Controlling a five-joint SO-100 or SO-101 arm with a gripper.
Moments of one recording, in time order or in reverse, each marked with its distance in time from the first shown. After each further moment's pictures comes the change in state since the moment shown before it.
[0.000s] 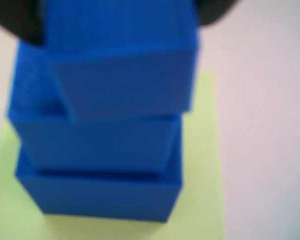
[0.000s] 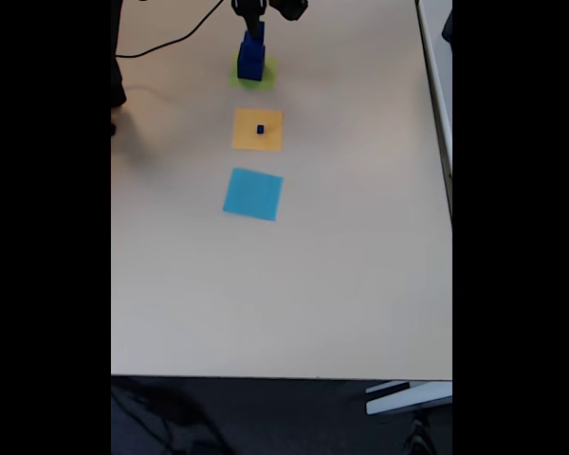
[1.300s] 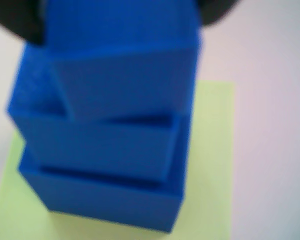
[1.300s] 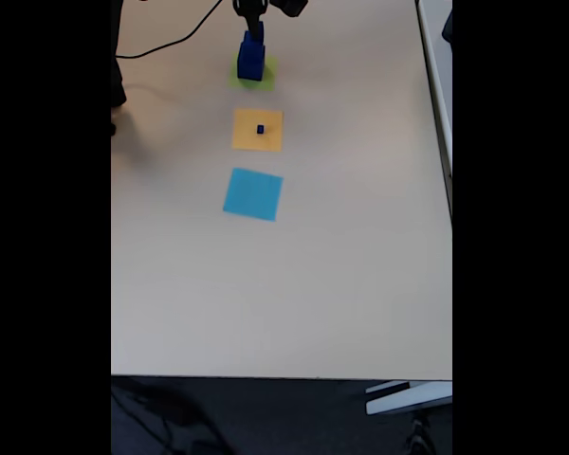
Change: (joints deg) arm -0.2 -0.1 -0.7 1.6 -6.3
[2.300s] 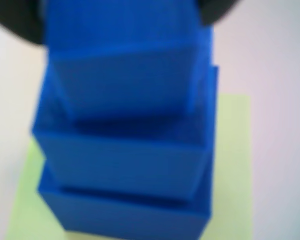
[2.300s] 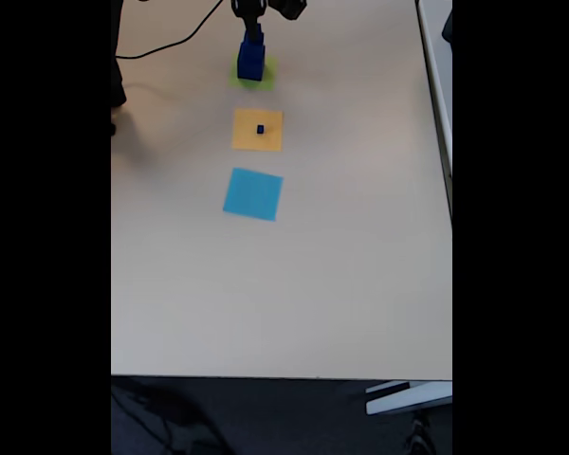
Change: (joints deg) arm 0.7 0.0 -0.1 1.8 0.6
